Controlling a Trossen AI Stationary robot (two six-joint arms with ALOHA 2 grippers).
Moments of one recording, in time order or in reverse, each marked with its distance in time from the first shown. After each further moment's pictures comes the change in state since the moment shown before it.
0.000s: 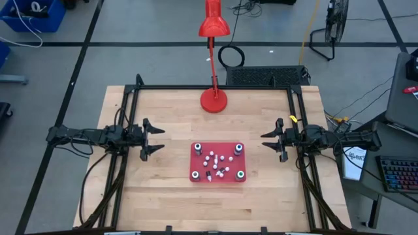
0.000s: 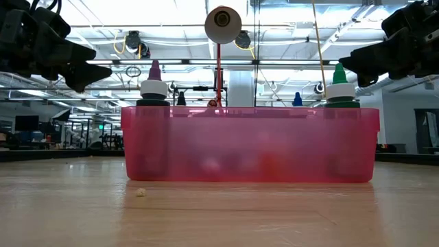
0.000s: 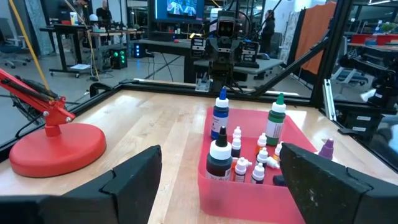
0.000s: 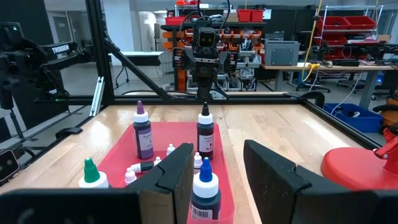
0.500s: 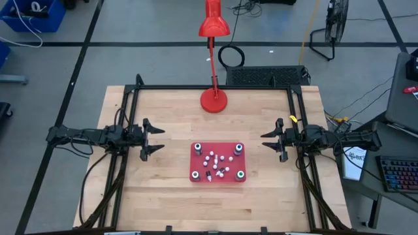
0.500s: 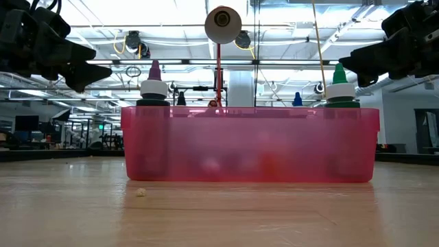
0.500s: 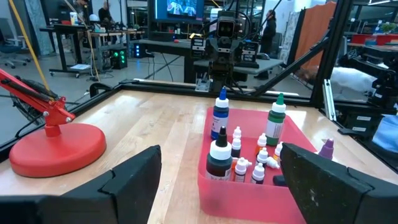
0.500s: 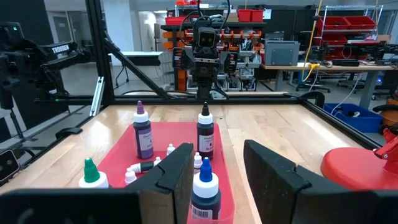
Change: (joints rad) left arm 0.000 0.000 0.000 0.000 0.000 0.000; right arm 0.000 0.000 0.000 0.000 0.000 0.000
